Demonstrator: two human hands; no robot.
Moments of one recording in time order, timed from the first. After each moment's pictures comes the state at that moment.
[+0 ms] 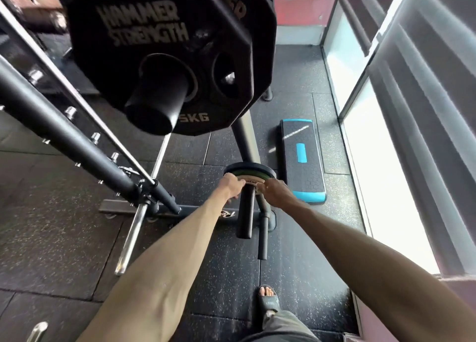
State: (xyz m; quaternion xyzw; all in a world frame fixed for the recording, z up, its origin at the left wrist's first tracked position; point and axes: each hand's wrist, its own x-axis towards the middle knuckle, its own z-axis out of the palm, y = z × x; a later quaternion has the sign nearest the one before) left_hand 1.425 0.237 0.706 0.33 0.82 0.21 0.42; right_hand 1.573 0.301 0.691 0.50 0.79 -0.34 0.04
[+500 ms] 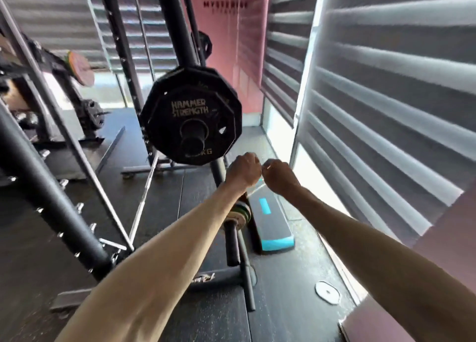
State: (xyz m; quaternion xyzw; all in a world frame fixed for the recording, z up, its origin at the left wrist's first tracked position) left_hand 1.510 0.174 0.935 0.61 0.72 0.30 0.13; right_hand 1.627 0.206 0.916 0.56 0.77 -0.18 -0.24
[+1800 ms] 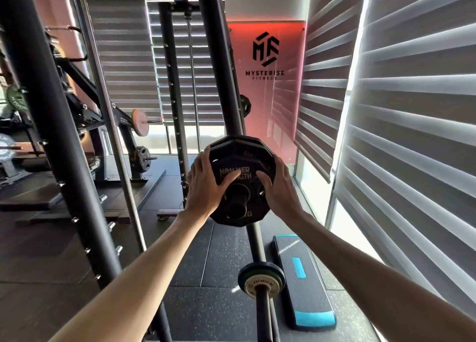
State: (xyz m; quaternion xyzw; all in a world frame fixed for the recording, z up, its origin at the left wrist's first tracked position) left_hand 1.354 0.122 1.027 0.55 0.66 0.50 -0.11; right_hand 1.527 0.214 1.011 0.32 0.78 -0.20 -0.49
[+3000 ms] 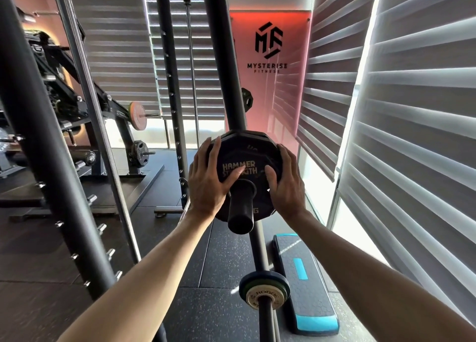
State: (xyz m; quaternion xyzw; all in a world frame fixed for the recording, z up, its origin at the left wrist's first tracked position) left_hand 1.322 0.190 1.007 0.54 0.62 0.48 -0.30; right_hand 1.497 0.274 0.997 0.29 0.76 -0.07 -0.57
